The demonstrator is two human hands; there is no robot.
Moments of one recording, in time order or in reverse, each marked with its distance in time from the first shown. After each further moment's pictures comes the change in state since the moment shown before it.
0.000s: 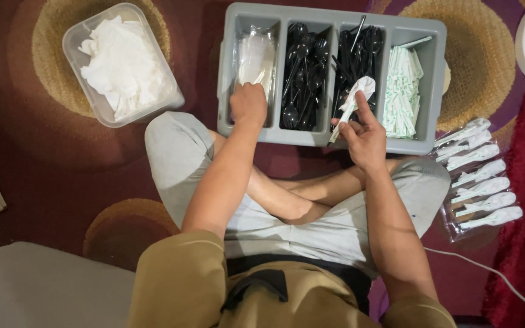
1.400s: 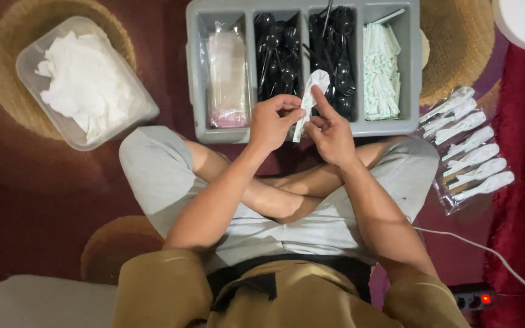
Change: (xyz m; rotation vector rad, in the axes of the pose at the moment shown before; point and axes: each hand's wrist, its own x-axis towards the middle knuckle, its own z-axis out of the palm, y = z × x) left_hand -0.072 0.096 -0.063 -1.214 -0.167 0.066; right_hand -0.014 0.026 0.023 0.039 -0.062 0.001
